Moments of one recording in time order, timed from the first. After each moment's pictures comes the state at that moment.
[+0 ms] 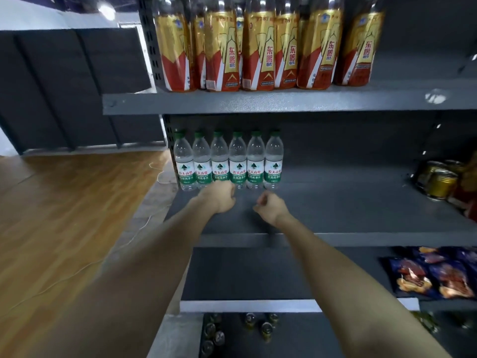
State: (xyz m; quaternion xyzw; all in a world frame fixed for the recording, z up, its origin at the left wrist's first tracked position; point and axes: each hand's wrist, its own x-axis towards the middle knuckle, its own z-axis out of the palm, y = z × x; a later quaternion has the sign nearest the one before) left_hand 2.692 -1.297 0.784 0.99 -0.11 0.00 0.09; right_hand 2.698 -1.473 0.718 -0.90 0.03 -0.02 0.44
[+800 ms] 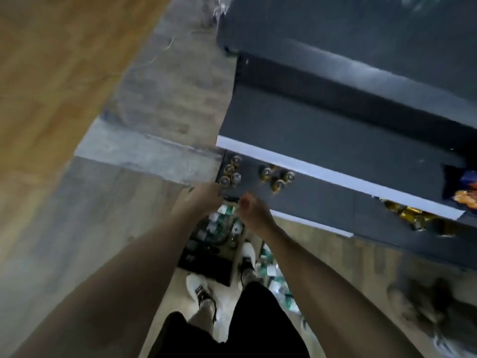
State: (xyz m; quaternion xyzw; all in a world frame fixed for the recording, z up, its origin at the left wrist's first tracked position) left_hand 2.473 -1.153 0.430 0.94 0.05 -0.25 0.21; right_hand 2.459 -1.319 0.446 -0.90 -0.01 0.27 0.34
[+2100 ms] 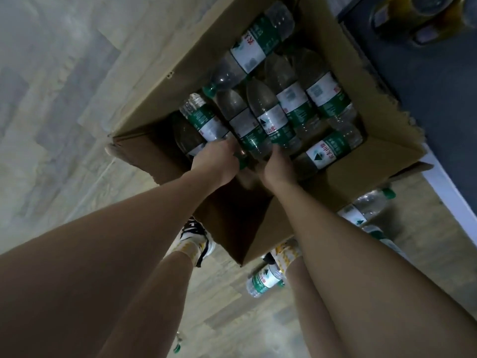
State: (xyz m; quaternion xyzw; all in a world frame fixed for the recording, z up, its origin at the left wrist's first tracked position) left_hand 2.356 -1.148 -0.179 0.79 0.39 -0.36 0.31; right_hand 2.432 -1.270 -0.218 -0.83 -0.08 0.54 0.10
